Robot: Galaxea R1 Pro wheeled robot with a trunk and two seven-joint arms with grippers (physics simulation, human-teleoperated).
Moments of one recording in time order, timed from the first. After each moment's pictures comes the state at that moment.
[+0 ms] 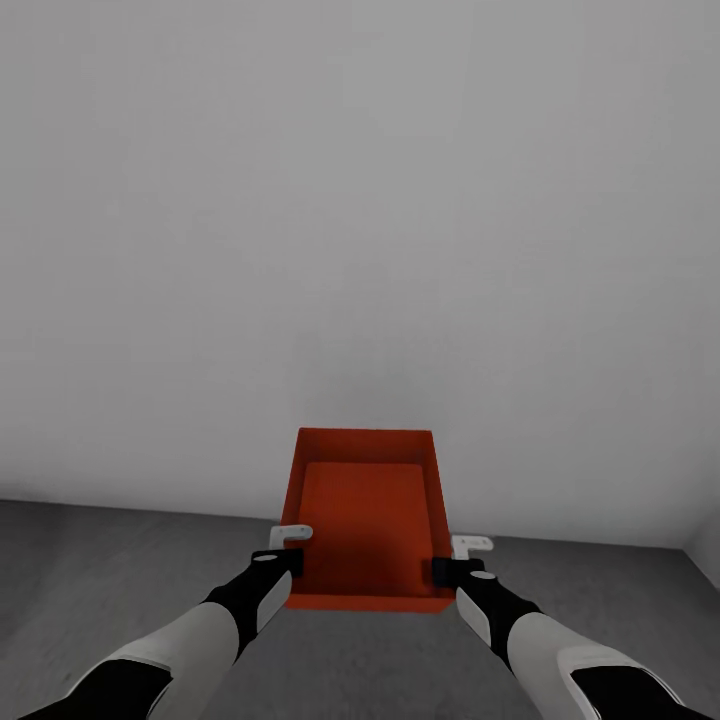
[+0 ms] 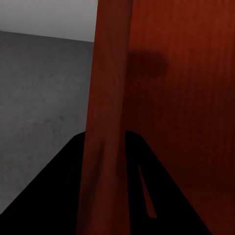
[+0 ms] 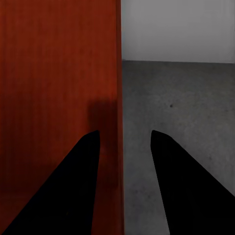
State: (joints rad) left arm -0.78 -0.15 -0.13 -0.20 0.16 0.13 0.28; right arm -0.77 0.08 0.03 -0.12 -0.06 0.00 -0.09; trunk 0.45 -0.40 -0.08
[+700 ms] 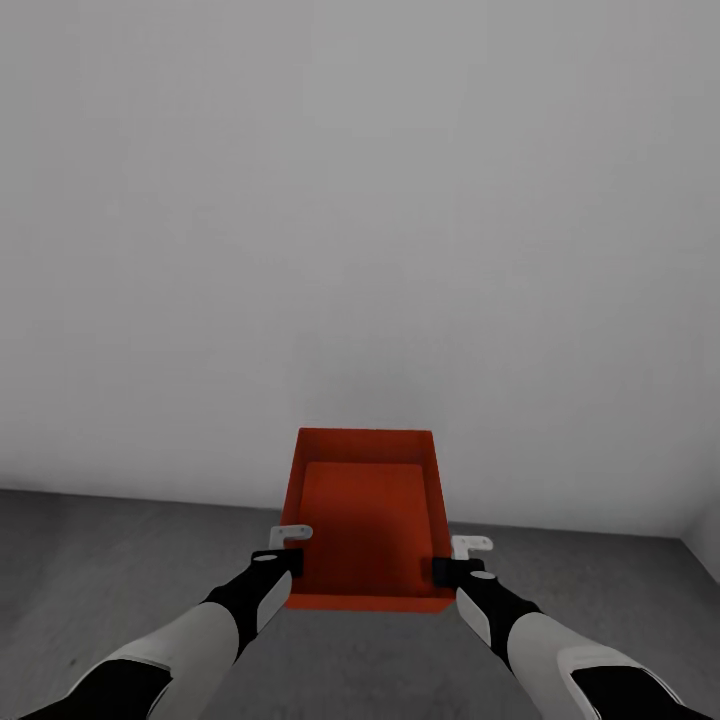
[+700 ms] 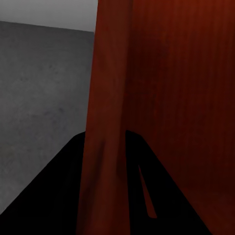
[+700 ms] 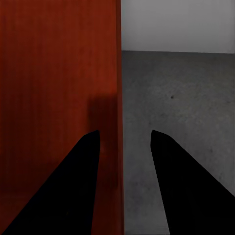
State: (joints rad) left arm -0.78 -0.15 -0.13 -0.20 0.16 0.13 0.28; right arm -0.77 0.08 0.03 -0.12 -0.06 0.00 -0.09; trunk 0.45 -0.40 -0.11
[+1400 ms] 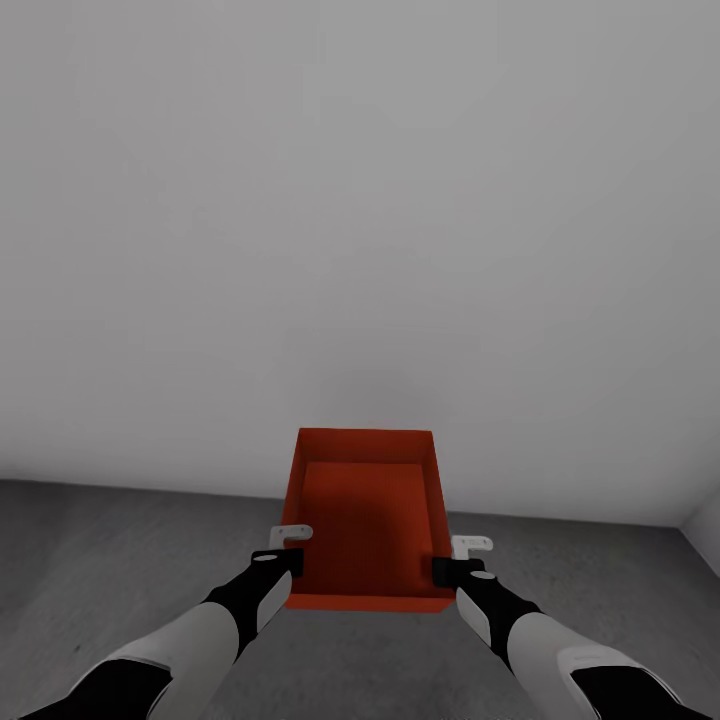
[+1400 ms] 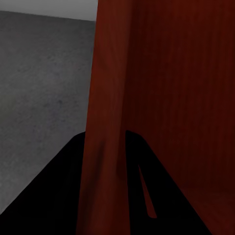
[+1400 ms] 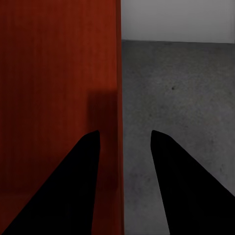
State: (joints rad) left arm -0.78 -0.15 -0.13 -0.20 0.16 0.13 0.28; right arm -0.77 0.08 0.03 -0.12 -0.06 0.00 -0.09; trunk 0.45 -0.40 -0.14
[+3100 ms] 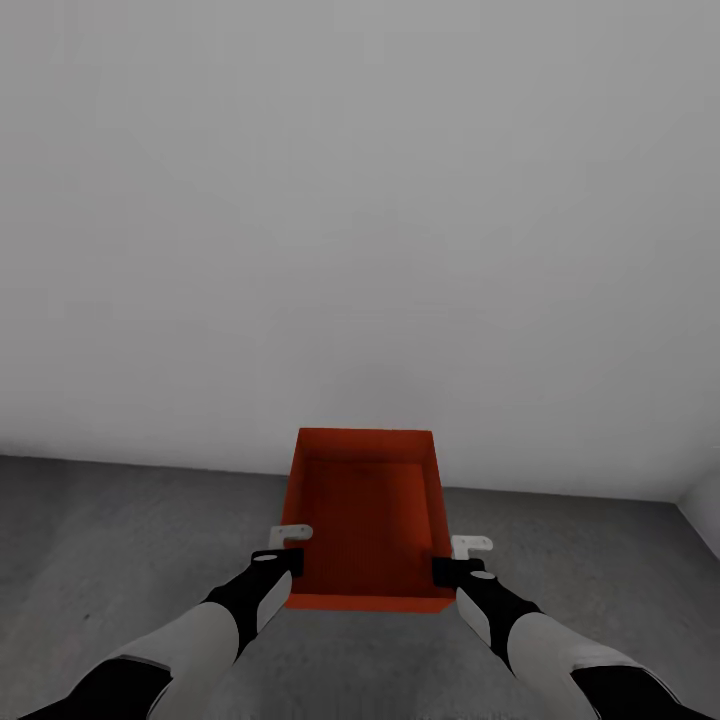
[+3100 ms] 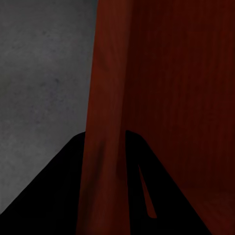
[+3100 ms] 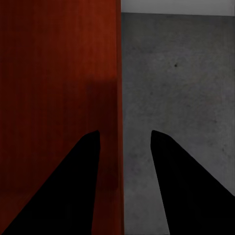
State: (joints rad) left arm -0.78 -0.15 -0.13 -0.20 0.16 0.13 0.28; right arm -0.77 0.08 0.03 -0.12 -0.06 0.00 -0.09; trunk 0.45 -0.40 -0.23
